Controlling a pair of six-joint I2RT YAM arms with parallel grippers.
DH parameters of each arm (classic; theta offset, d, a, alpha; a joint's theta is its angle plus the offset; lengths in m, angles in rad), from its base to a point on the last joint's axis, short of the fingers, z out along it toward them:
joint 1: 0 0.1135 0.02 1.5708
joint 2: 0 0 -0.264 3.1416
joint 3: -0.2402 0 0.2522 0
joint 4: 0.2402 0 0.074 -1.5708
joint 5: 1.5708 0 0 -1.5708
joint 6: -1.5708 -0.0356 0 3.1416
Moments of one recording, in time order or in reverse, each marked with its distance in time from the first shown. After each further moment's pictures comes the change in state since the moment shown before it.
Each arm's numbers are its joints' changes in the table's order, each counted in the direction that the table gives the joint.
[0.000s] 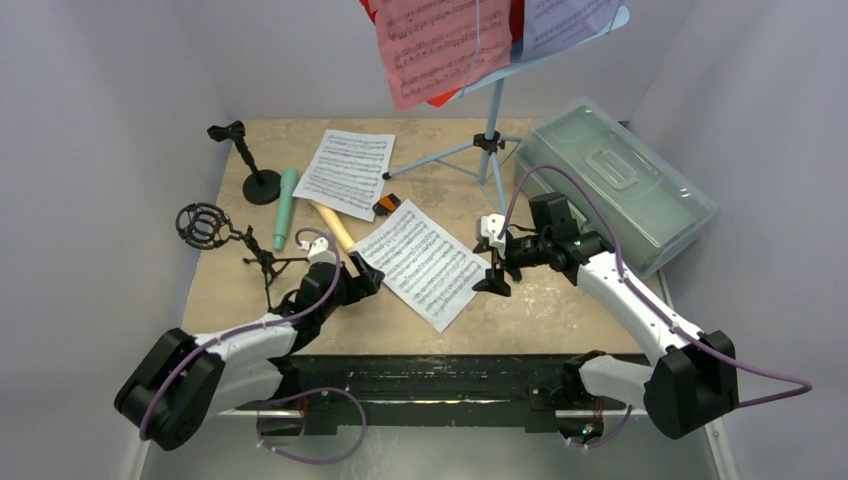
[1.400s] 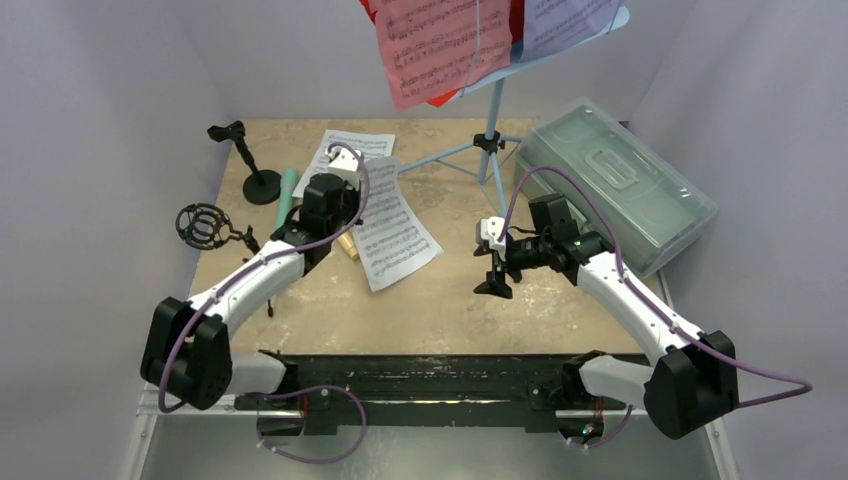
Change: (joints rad) left arm 0.124 -0.222 -0.636 0.301 -0.018 -0.668; right arm 0.000 0.000 0.000 0.029 -0.001 0.027
